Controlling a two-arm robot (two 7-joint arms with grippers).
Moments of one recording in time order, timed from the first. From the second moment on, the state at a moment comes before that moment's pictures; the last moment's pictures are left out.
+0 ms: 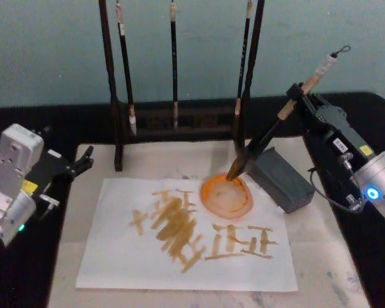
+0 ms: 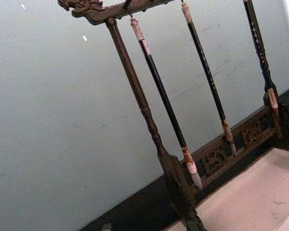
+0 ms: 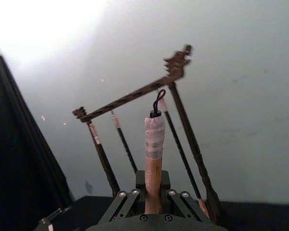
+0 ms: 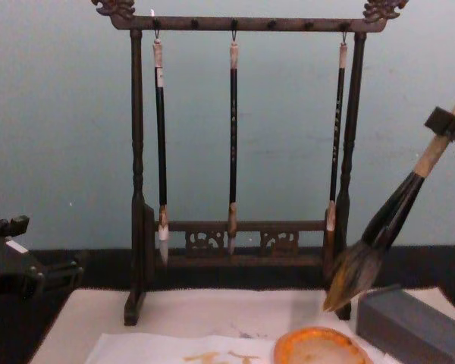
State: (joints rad) left arm -0.20 0.60 0.45 -1.41 -0.25 -0.12 0.03; right arm 0.15 0.39 -0.20 -1.50 0.88 -0.07 0.52
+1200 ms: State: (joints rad) left arm -0.20 0.60 0.45 -1.41 -0.25 -0.12 0.03; right arm 0.24 0.34 -0.26 -1.28 1.10 0.02 0.47
